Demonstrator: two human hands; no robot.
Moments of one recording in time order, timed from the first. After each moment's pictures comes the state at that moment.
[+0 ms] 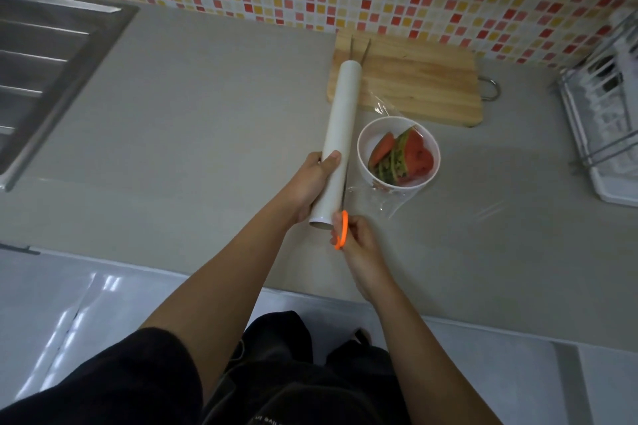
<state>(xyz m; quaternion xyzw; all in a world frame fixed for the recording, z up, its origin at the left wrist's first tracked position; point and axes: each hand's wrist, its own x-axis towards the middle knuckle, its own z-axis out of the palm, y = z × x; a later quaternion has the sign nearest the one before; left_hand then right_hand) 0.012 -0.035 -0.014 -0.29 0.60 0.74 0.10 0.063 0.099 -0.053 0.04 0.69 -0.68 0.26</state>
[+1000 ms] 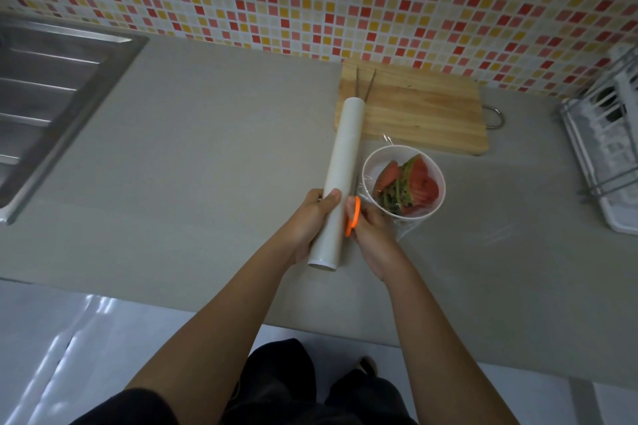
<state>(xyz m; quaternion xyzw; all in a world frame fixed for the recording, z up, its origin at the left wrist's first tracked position) 0.027 -0.048 -0.004 -0.28 0.55 0.78 0.12 -0.008 0.071 -0.039 0.01 0.68 -0.67 0.29</state>
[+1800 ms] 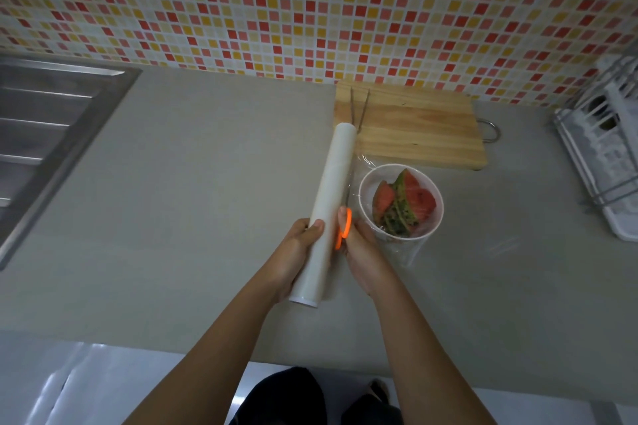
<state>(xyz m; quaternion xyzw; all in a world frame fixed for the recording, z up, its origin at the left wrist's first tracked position) 0.042 -0.076 -0.010 -0.27 0.58 0.76 0.13 -0.017 0.039 -0.045 0.04 0.63 -0.73 0.26</state>
